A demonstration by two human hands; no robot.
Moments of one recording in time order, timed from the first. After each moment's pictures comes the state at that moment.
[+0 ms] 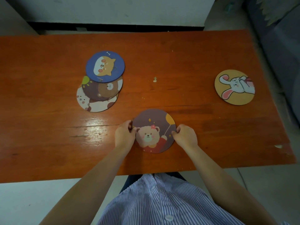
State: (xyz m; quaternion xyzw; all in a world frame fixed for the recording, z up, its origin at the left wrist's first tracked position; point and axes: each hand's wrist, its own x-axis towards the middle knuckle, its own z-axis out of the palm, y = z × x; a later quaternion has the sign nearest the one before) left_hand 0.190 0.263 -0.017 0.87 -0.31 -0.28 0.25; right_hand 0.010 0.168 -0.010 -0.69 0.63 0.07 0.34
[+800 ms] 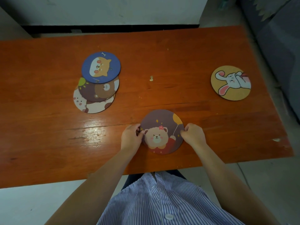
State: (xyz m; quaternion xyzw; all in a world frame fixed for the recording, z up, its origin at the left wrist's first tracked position) left_hand 0.169 0.262 -0.021 0.83 -0.40 -0.30 0.24; right_hand -0.017 0.156 -0.010 -0.65 0.67 0.10 0.34
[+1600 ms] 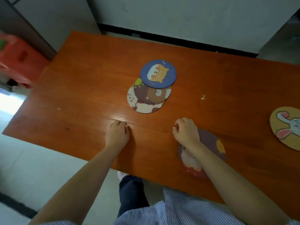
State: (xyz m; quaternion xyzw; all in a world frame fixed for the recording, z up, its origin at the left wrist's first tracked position) left_hand 0.304 0.349 -0.005 0.93 -0.31 -0.14 0.11; right_hand 0.139 0.171 0.002 -0.90 0.38 0.05 0.23
